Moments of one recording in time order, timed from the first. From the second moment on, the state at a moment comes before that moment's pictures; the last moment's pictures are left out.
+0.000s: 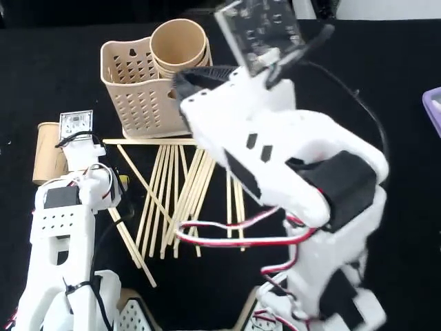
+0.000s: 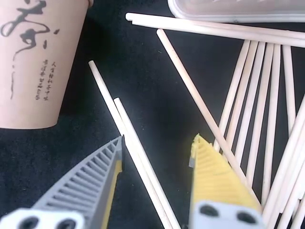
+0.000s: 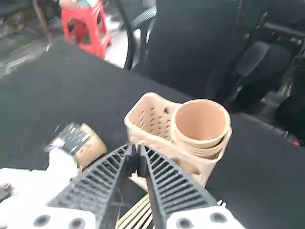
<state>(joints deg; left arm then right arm) -14.0 -44.9 60.3 50.8 -3.7 -32.4 -17.0 -39.8 87.7 -1.3</state>
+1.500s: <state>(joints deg) -14.0 -44.9 60.3 50.8 -3.7 -26.2 -8.0 12.4 16.5 4.4</state>
